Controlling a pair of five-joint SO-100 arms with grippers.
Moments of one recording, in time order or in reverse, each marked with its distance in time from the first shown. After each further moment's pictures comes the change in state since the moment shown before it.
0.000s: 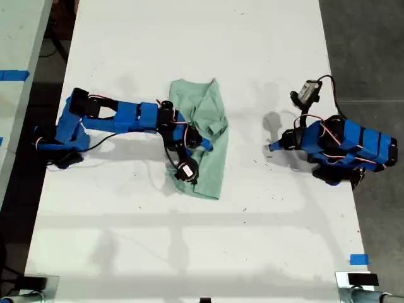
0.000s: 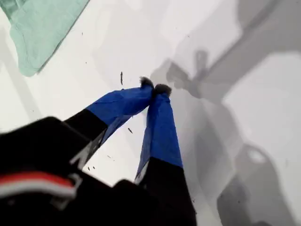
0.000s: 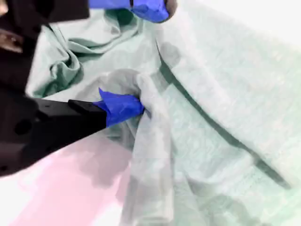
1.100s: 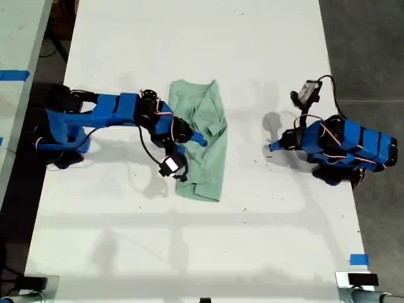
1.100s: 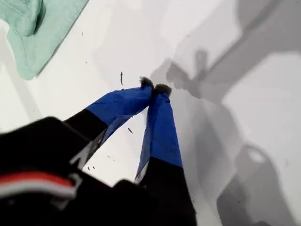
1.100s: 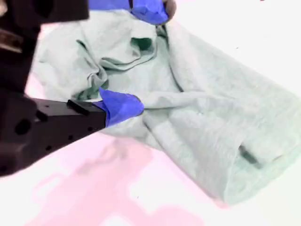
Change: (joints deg) arm 0 3.1 20.1 5.6 9.6 -6.2; arm 1 0.0 0.0 0.0 0.0 0.0
